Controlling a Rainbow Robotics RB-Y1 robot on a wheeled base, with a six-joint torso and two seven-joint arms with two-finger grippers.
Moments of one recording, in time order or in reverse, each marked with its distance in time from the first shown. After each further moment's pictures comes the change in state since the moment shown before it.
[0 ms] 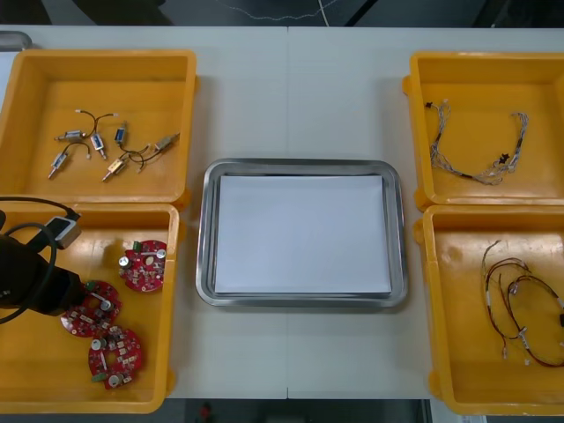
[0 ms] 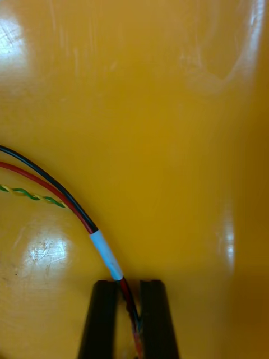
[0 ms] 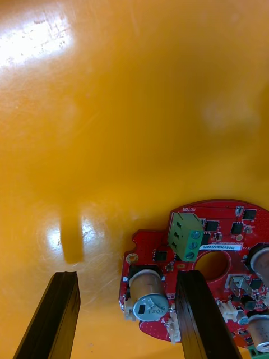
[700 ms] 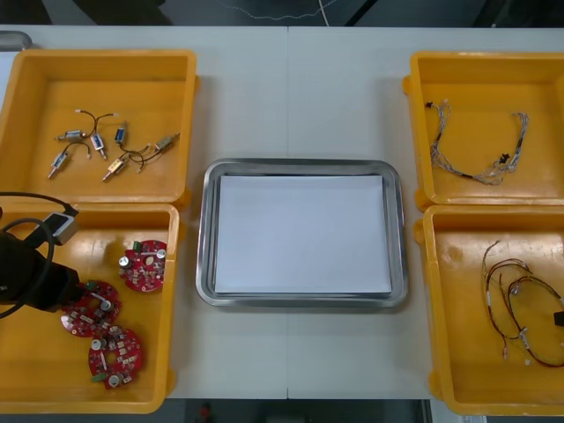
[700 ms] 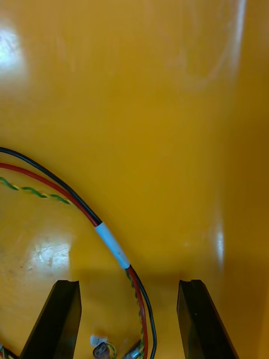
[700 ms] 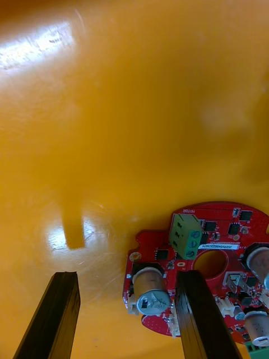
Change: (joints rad) right arm 0.003 0.021 -0.034 -0.034 0.026 0.041 -0.028; left arm -0.011 0.000 0.011 -0.003 0.010 0.020 0.000
